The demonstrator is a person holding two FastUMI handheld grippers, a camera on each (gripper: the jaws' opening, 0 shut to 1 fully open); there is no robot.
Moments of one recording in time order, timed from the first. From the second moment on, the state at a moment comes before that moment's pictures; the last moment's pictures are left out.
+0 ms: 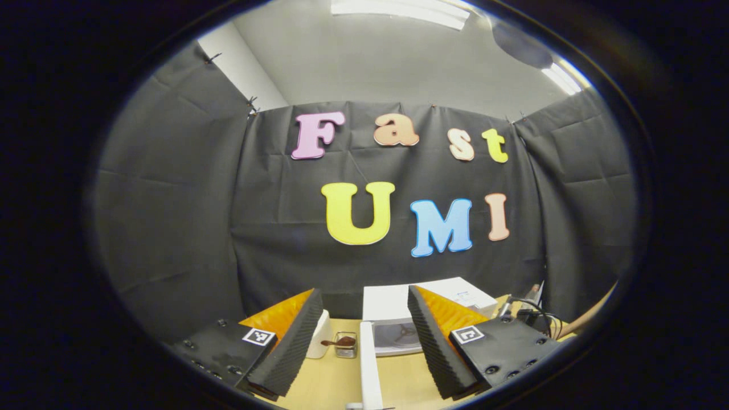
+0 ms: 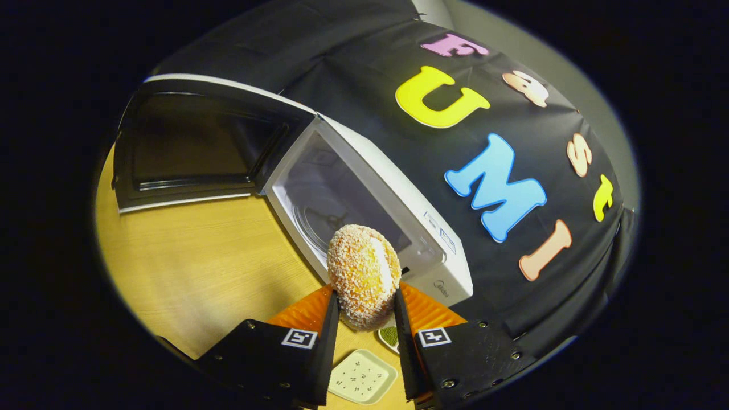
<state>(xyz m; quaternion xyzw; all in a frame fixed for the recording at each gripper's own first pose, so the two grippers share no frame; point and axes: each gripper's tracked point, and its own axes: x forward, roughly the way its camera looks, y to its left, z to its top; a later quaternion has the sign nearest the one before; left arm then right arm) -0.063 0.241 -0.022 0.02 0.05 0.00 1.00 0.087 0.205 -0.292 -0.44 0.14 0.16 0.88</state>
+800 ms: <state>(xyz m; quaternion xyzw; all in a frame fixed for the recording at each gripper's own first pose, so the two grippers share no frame) -0.096 0.276 -0.053 0.01 0.10 0.08 0.99 0.206 0.258 -0.348 -0.57 0.08 0.16 0.80</state>
